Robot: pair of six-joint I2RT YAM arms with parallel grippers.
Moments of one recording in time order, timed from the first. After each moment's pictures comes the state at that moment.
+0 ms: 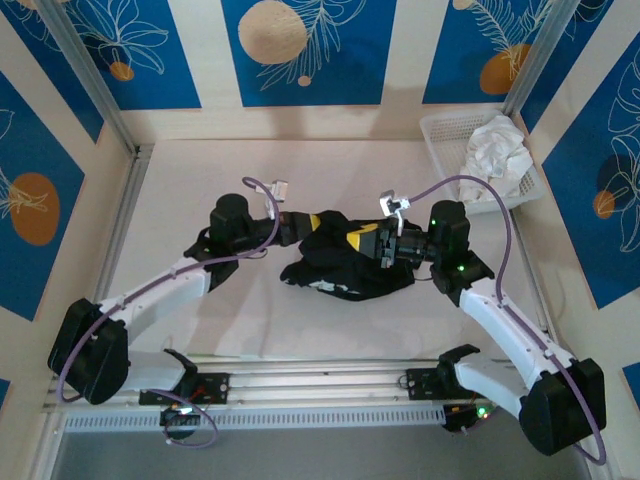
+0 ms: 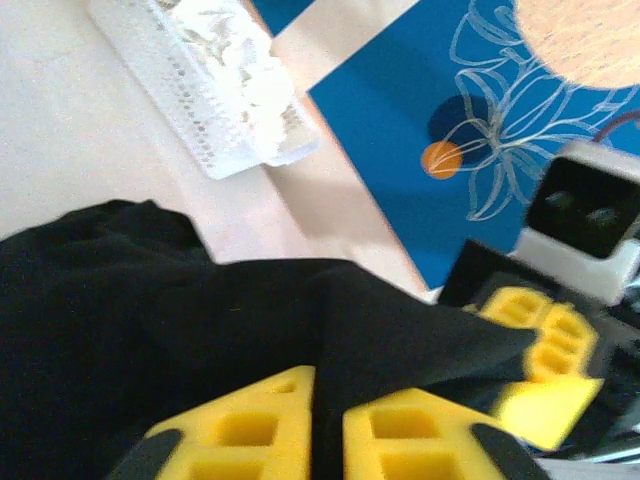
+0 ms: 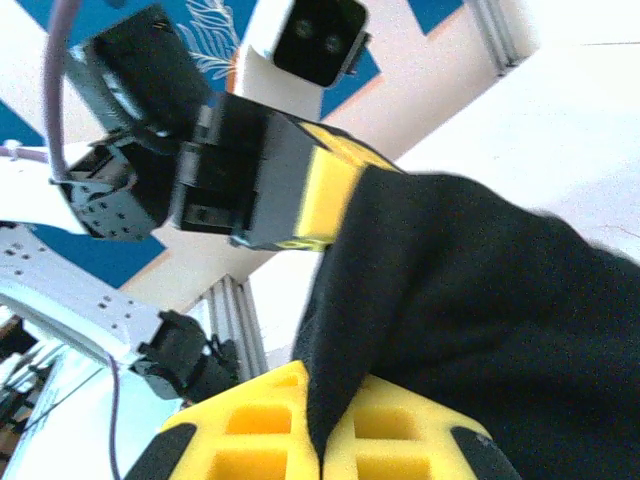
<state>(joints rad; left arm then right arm) -0.57 1.30 0.82 0.30 0.60 -0.79 0.35 0.99 0.69 0.11 -0.95 0.43</state>
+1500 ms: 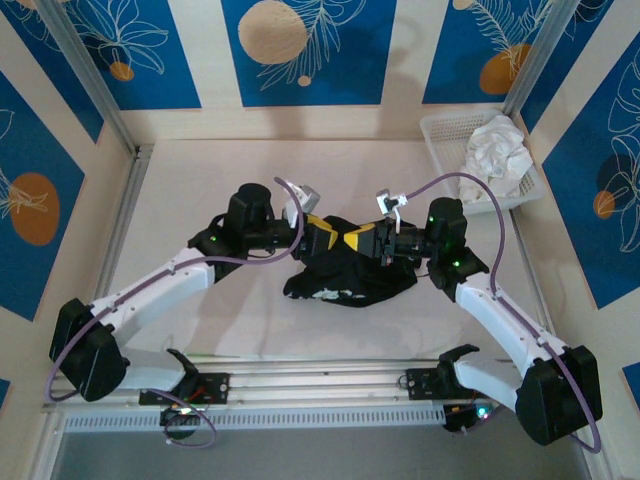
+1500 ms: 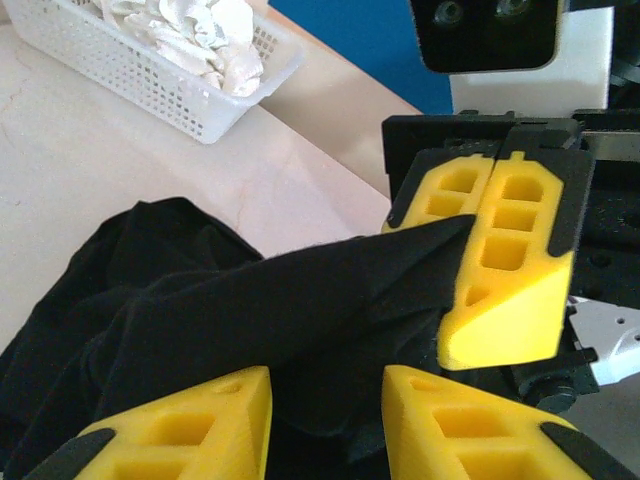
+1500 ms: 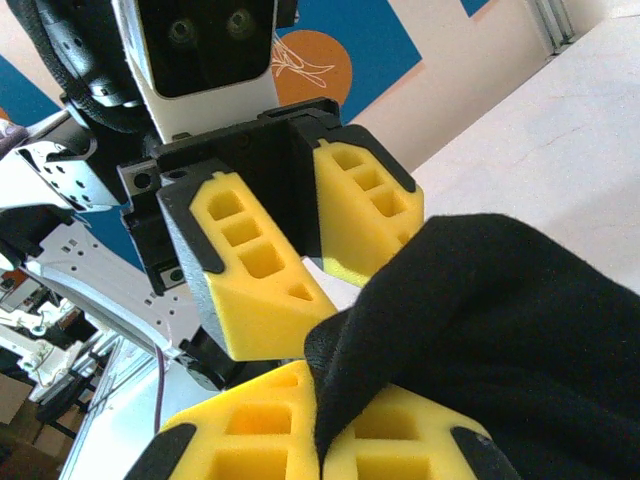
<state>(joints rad) -0.71 1.32 1.04 -0.09 0.59 -0.26 0.34 1.04 0.69 0.19 -1.03 0.50</state>
